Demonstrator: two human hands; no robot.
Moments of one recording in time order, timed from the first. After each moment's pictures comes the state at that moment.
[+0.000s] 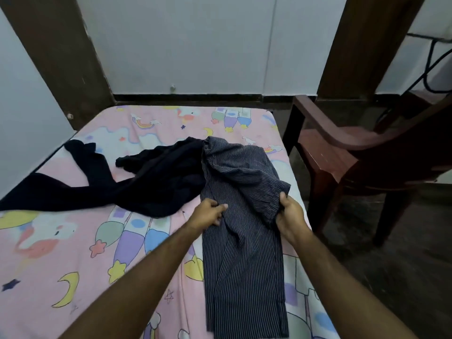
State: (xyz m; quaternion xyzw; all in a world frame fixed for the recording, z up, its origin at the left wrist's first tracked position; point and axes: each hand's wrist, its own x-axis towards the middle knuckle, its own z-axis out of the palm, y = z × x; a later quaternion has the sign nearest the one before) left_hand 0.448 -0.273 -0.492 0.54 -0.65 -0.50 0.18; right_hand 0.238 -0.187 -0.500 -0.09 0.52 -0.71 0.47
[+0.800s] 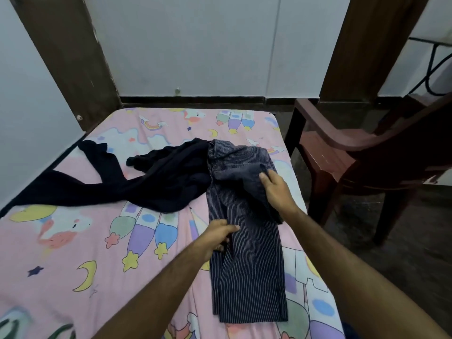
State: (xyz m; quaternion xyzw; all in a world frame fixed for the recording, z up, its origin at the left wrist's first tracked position) left_hand 0.465 -0.204 -0.489 0.51 -0.54 -0.65 0.14; right_hand 0.264 -0.198 -0.436 -0.46 0.70 -0.49 0.26
